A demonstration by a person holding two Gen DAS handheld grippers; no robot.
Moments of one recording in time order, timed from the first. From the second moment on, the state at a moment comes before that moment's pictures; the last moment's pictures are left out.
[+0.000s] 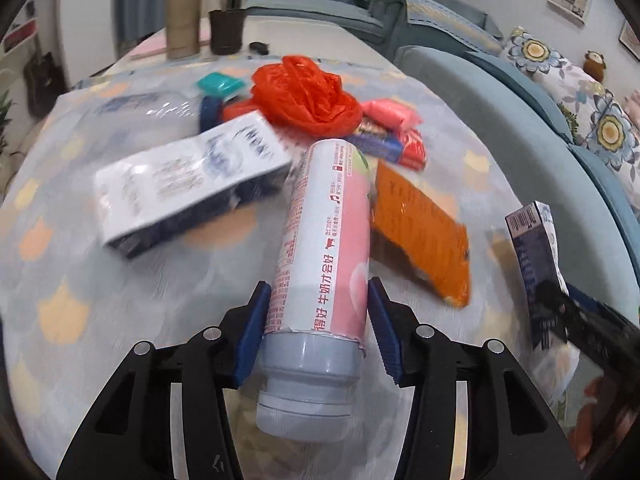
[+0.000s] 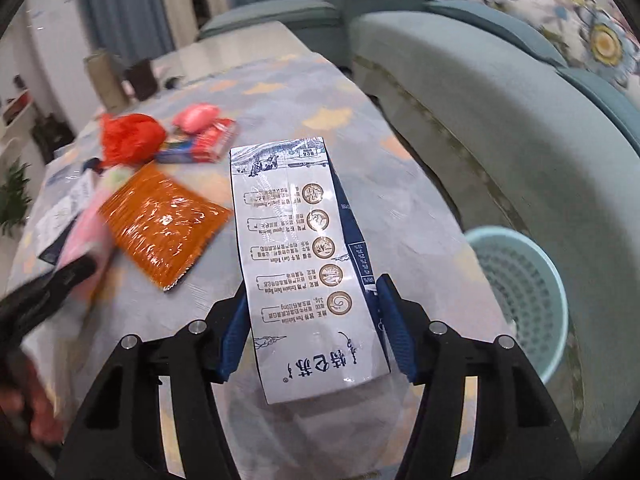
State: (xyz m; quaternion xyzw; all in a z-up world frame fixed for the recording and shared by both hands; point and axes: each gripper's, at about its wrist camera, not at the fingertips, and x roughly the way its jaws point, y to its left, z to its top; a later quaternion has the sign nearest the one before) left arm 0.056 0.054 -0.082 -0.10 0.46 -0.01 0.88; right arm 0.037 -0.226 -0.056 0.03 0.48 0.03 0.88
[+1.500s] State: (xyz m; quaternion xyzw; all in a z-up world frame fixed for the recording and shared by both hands) left arm 0.015 -0.014 0.042 -0.12 0.26 -0.14 0.95; right arm -0.006 -0.302 0.036 0.08 0.31 0.00 0.95
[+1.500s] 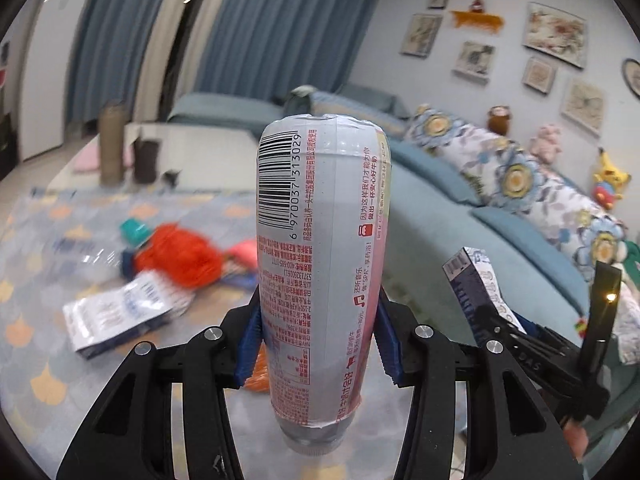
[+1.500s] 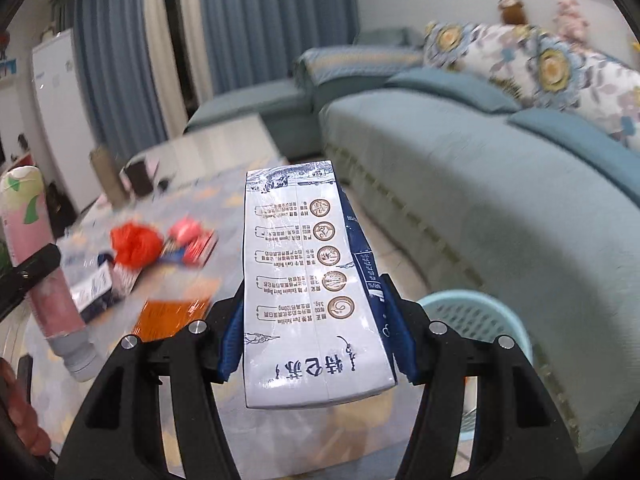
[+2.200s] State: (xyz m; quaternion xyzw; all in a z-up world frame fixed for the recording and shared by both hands) left arm 0.079 -0.252 0.000 -0.05 0.34 -0.34 0.87; right arm -0.026 -0.509 -0.045 0.20 0.37 -0.18 0.89
